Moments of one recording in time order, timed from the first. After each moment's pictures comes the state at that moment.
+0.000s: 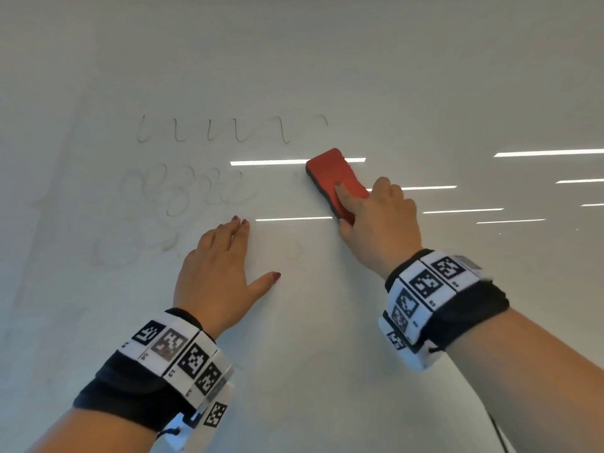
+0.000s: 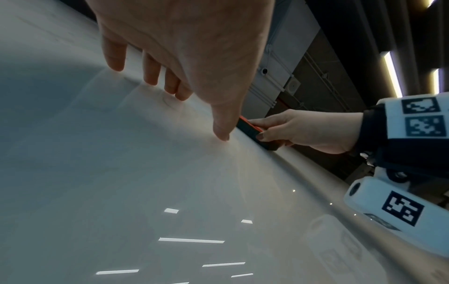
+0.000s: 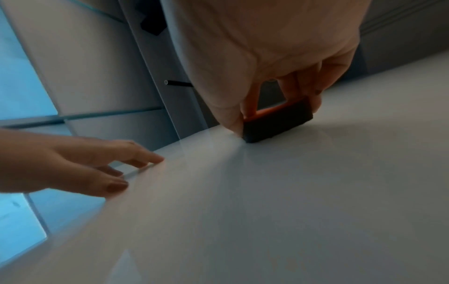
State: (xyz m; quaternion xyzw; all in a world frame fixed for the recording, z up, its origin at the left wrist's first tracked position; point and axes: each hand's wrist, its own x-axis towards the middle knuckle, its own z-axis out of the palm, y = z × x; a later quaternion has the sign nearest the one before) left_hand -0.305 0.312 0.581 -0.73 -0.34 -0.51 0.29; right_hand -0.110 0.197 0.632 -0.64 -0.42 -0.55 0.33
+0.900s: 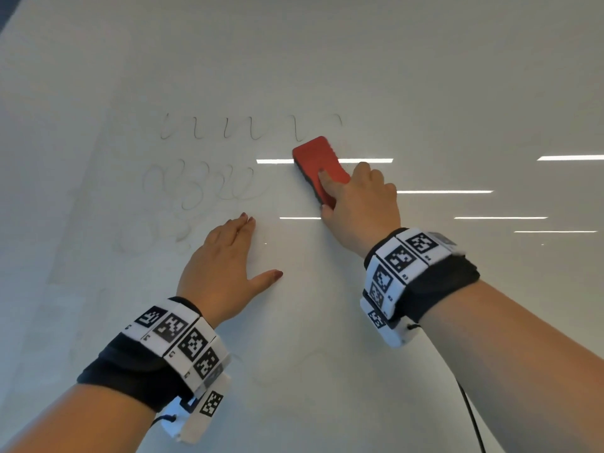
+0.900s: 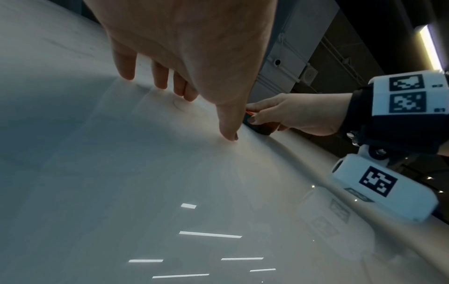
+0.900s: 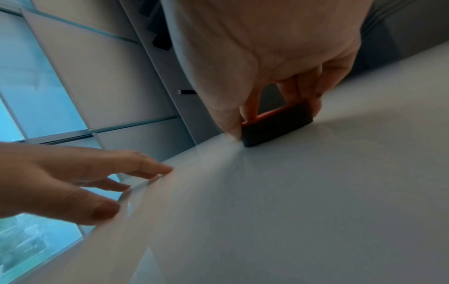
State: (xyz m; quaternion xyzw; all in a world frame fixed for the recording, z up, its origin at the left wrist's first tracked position) left_hand -0.305 0.308 0.580 -0.74 -0.34 -0.52 0.26; right_hand -0.126 0.214 0.661 -0.61 -0.47 -0.56 0.30
